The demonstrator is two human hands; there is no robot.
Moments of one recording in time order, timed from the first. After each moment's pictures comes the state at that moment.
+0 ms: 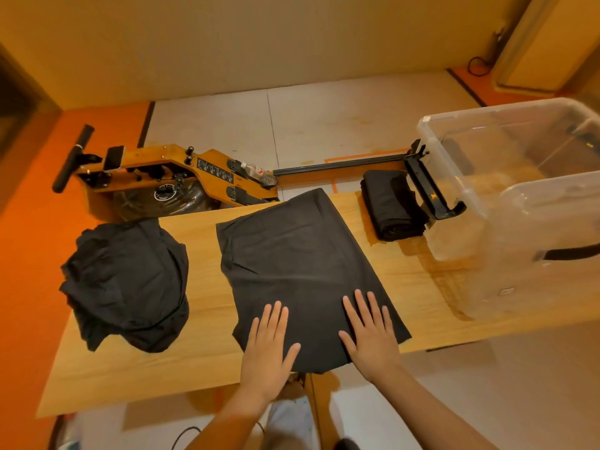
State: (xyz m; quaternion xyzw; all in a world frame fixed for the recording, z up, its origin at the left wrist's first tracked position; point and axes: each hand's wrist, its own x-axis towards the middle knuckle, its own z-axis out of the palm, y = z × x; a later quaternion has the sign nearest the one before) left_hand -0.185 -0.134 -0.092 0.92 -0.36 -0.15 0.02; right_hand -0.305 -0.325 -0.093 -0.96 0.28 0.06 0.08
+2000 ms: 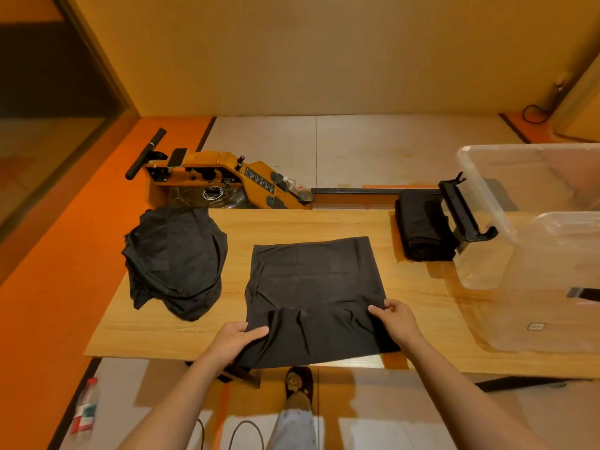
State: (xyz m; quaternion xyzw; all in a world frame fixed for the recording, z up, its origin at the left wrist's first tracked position) left_hand -0.150 -0.061 -0.044 0.78 0.01 -0.40 0.48; right_hand -0.269 -0.366 -0.060 -0.73 0.43 0.02 0.53
